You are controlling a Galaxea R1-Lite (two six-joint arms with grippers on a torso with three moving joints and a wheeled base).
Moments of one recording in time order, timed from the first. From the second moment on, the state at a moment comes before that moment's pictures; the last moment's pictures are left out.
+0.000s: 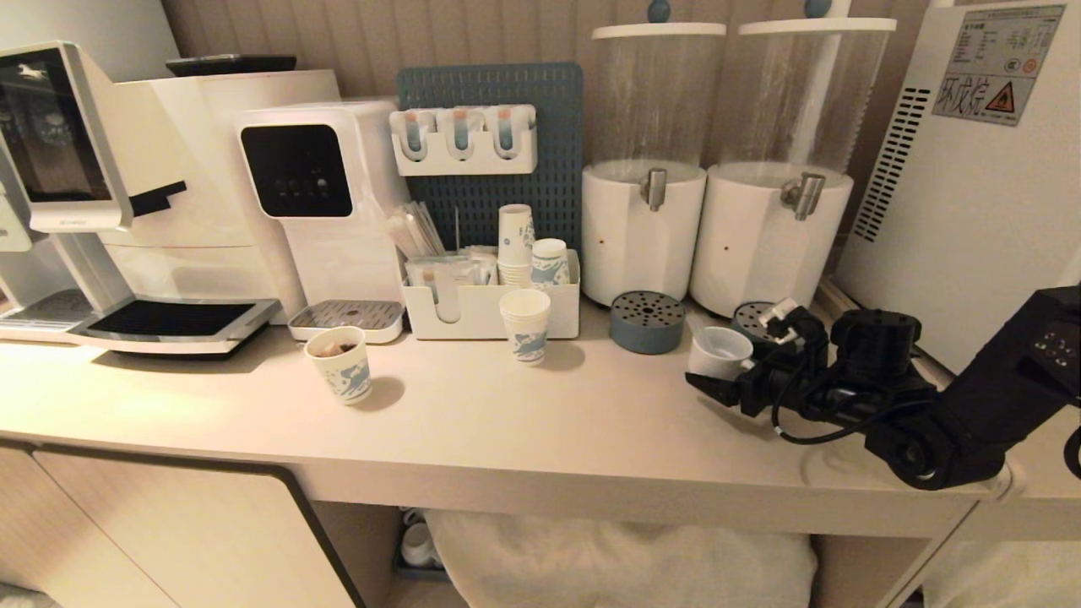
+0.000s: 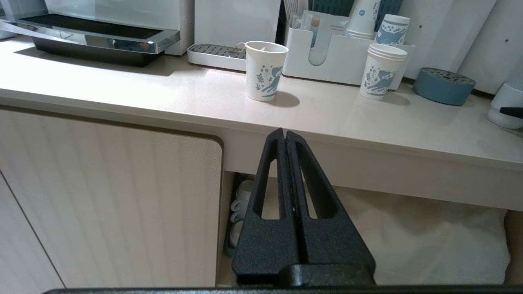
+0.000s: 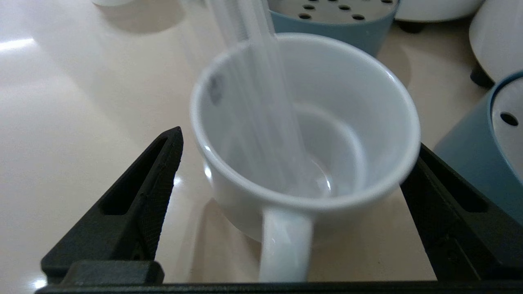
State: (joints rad) left arm 0.00 0.00 0.00 -0.13 -0.01 -0.15; right arm 0.11 2.19 -0.82 -1.08 0.52 -0.22
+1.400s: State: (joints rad) left arm 0.00 0.00 0.00 -0.13 -0.01 -0.15; right arm 0.09 1.84 -0.64 -0.95 0.49 -0.16
